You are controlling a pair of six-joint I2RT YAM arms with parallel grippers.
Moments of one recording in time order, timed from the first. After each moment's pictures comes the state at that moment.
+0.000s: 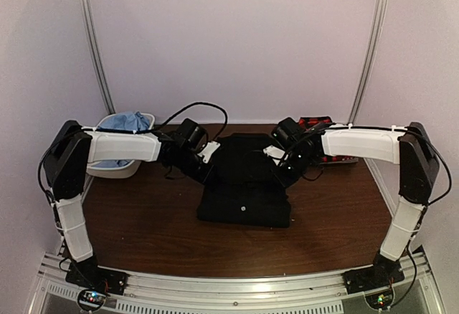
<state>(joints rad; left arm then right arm) -0.71 1.90 1.33 -0.38 0.25 -0.08 0.68 1.78 1.34 -0.74 -0.05 0.05</state>
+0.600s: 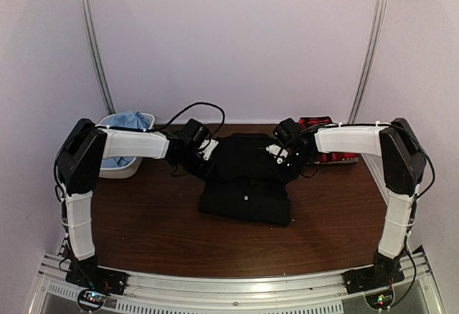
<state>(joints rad) -0.68 2.04 1.44 -0.38 0.11 -0.10 0.59 1.93 1.39 -0.66 -0.08 0.04</state>
